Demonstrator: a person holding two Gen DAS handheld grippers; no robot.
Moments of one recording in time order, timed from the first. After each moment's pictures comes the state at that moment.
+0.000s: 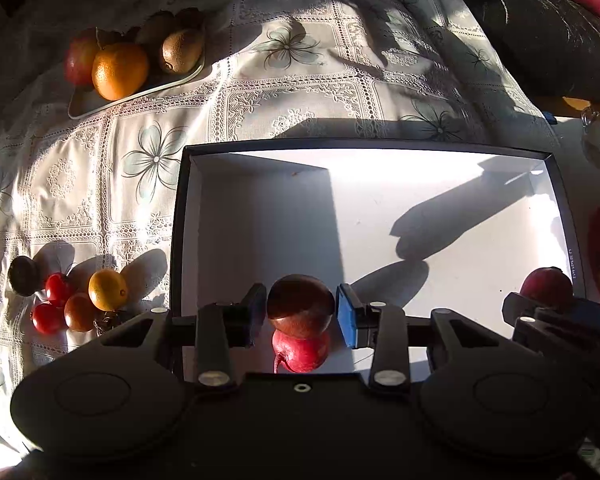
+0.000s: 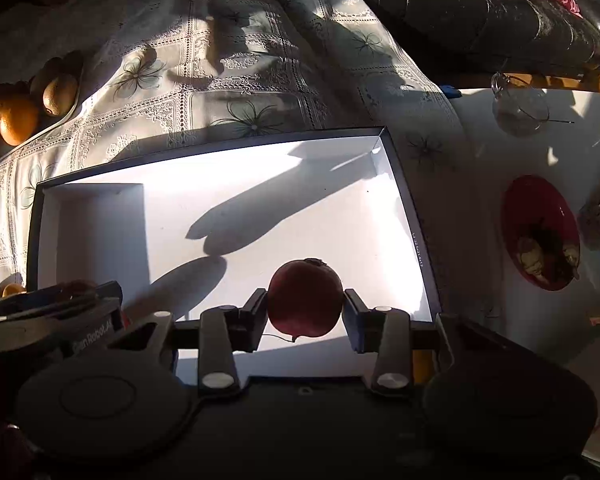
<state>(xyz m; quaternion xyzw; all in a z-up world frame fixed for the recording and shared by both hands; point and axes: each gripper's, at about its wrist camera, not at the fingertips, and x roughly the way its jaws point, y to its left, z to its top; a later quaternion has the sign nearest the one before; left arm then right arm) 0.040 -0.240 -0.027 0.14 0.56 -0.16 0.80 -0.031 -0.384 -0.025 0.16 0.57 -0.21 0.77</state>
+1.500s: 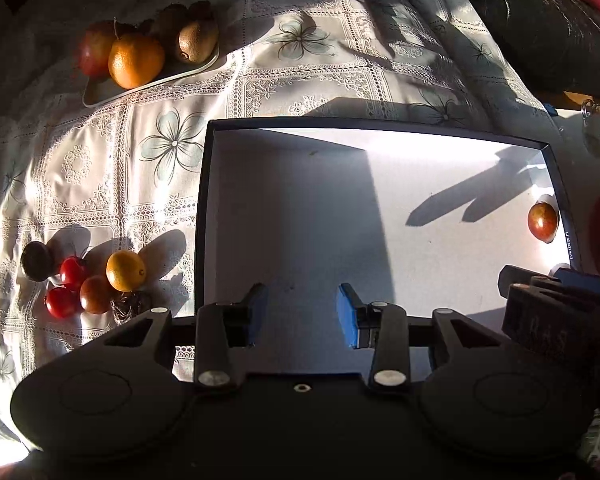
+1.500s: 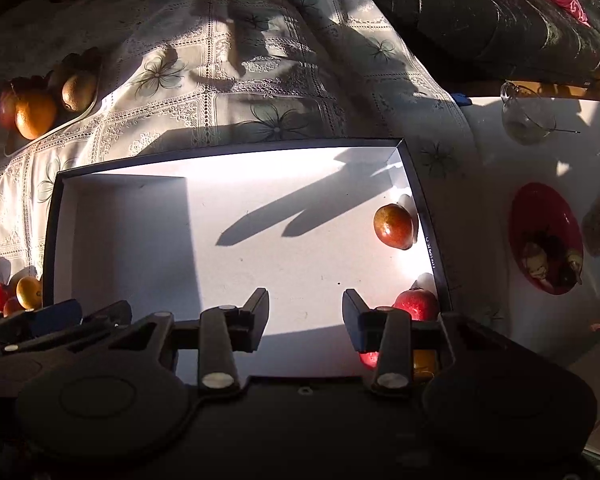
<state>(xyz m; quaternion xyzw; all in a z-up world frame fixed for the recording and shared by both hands) 0.030 -0.226 -0.020 0.15 0.57 -0.16 0.79 -0.029 -0.369 -0.012 0.15 0.57 -0.20 0.78</state>
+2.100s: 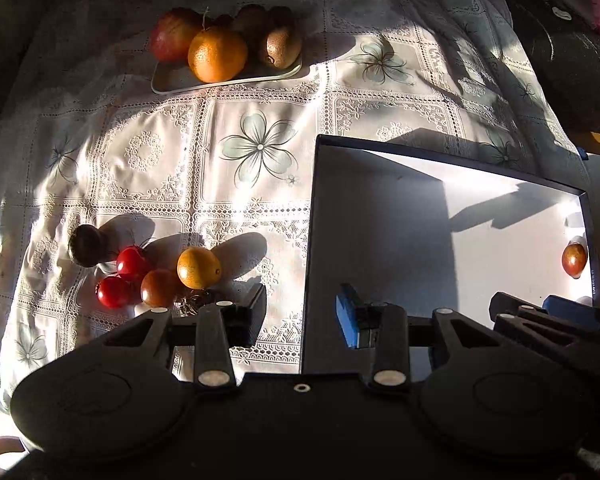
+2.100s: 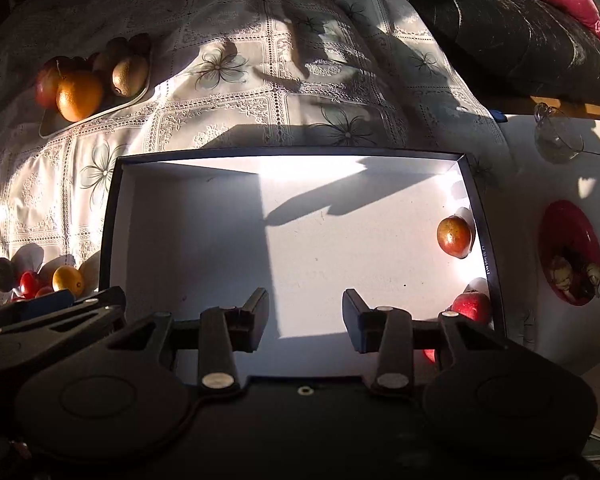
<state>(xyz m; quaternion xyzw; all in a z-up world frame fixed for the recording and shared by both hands) 0.055 -0.164 0.001 0.11 0.56 -0.11 0.81 -0.003 -0.314 -0.004 0.13 0.58 -0.16 0.79</state>
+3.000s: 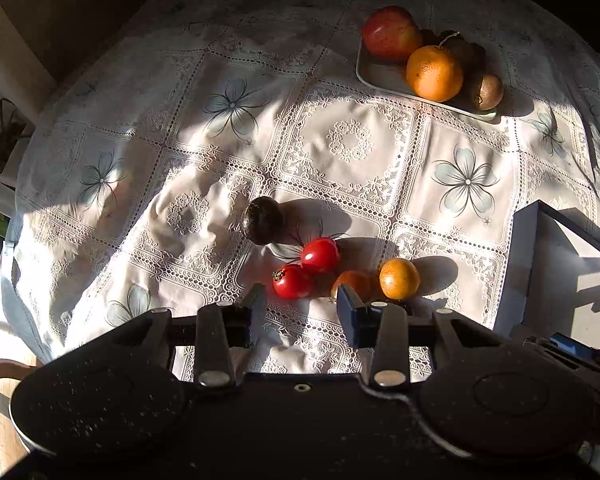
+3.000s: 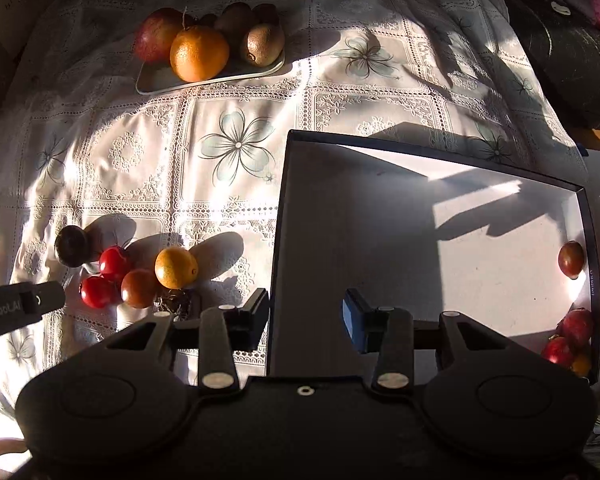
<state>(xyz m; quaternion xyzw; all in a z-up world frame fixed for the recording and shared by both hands) 0.092 -0.015 0.020 0.02 0.57 0.01 0.82 0.045 -0.199 -0.013 0.11 0.59 -0.09 0.80</state>
